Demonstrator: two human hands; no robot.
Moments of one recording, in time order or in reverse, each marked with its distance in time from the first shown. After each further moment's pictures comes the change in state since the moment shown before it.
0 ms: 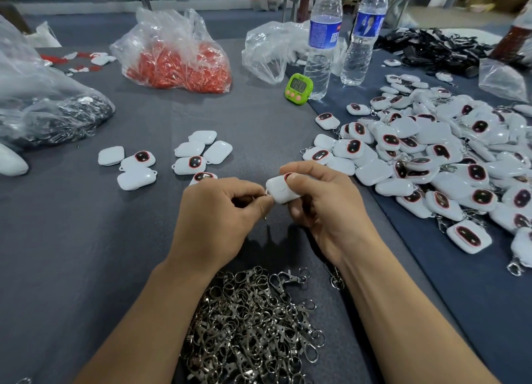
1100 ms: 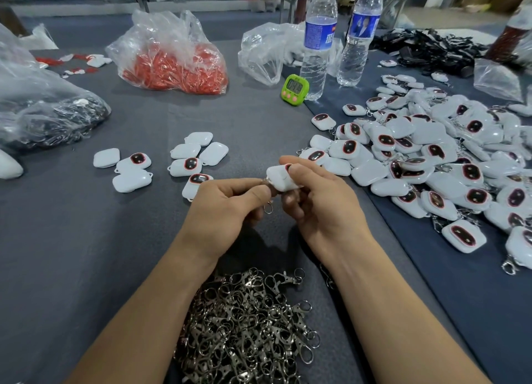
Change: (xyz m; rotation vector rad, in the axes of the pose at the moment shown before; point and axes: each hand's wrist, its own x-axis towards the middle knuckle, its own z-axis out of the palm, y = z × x) left_hand 0.008 0.007 0.011 -0.571 -0.169 -0.354; right_hand 0.000 -0.004 0.006 0.247 0.051 0.048
